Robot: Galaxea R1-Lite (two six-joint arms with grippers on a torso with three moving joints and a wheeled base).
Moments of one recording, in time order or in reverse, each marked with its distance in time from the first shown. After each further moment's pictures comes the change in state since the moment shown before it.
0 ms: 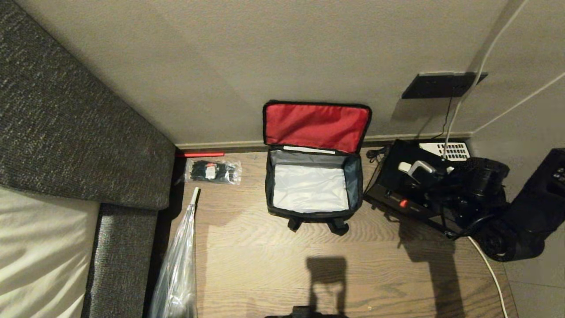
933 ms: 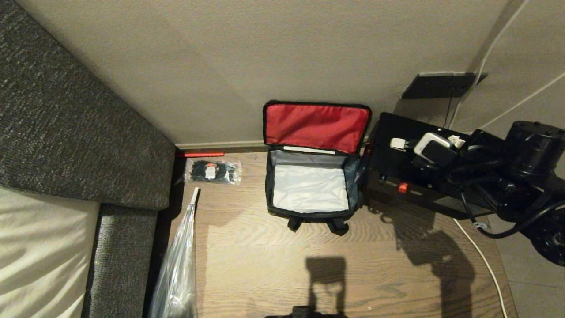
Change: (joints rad) left arm 0.000 0.000 0.000 0.000 0.000 -0.001; right arm 0.166 -0.402 0.045 0.247 0.087 -0.031
